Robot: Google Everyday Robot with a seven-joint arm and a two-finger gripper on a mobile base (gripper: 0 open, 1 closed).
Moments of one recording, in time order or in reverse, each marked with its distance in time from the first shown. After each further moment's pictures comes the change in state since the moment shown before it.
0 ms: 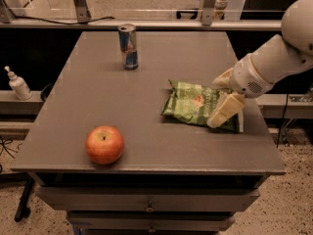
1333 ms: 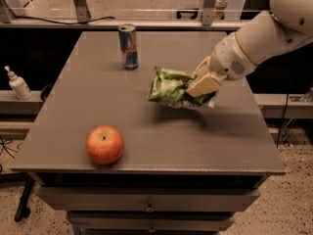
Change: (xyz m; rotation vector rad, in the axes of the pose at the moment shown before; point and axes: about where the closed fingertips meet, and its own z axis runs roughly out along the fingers) arm -0.081 0.014 -0.012 -0.058 -0.132 -0.047
